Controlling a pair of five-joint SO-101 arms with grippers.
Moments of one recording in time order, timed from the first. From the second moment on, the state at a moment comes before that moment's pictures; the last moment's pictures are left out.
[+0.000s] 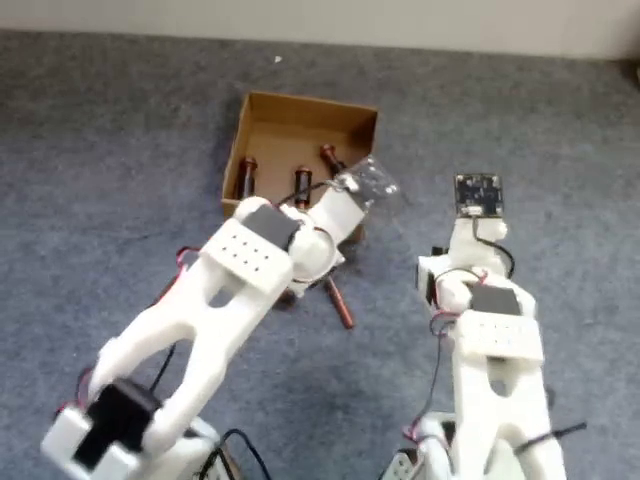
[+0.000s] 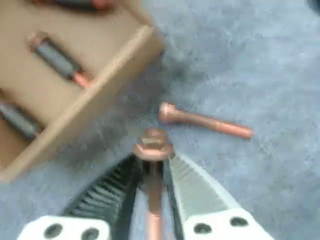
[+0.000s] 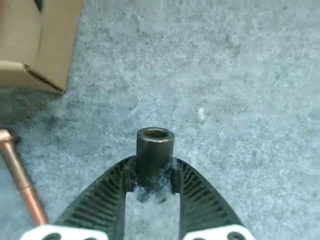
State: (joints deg) left arm 26.5 -12.8 23.9 65.5 -12.3; right arm -0.8 -41.6 58.7 44.0 7.4
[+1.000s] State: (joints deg) left arm 26.0 -89.6 59.2 46.9 1.6; right arm -31.2 -86.5 75.5 39.6 7.4
